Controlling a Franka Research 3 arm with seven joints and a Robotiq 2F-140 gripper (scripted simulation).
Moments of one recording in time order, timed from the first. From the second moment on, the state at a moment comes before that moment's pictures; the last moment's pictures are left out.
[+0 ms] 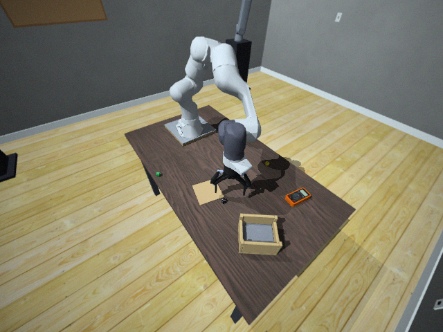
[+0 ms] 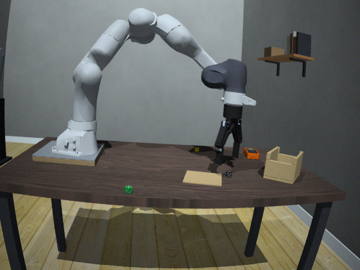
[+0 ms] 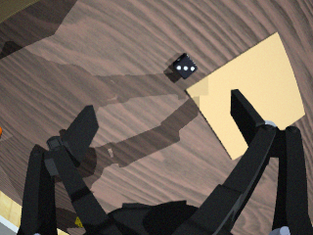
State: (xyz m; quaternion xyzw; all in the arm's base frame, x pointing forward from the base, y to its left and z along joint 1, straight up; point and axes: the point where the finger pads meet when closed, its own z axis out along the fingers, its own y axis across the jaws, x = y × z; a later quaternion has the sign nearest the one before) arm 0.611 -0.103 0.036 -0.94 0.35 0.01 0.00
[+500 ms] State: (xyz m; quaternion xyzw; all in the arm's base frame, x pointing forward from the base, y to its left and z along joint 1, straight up) arm 0.584 0.035 0.036 -0.95 0.32 0.01 0.01
